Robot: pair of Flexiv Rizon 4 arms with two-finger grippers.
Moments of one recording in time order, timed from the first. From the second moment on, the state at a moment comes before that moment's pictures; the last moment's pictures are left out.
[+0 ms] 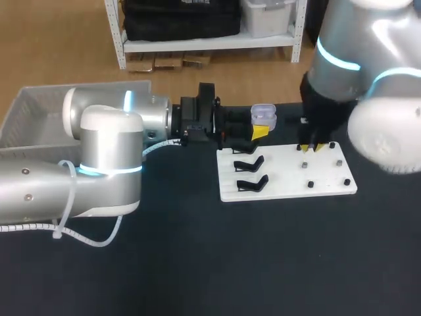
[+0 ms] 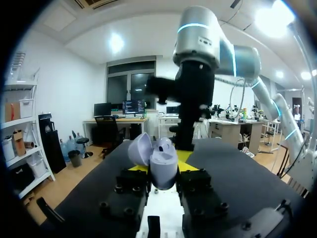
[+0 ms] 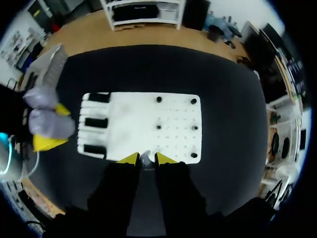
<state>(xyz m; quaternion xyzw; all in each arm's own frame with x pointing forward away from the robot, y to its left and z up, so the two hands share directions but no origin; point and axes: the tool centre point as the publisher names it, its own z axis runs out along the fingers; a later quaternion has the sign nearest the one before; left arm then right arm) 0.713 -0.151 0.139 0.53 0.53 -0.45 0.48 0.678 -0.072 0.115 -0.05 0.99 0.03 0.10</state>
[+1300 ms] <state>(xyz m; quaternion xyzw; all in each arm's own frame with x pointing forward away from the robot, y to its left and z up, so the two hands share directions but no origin) 0.713 -0.151 0.139 0.53 0.53 -0.45 0.48 0.689 0.017 0.203 -0.33 0.94 0.05 0.11</state>
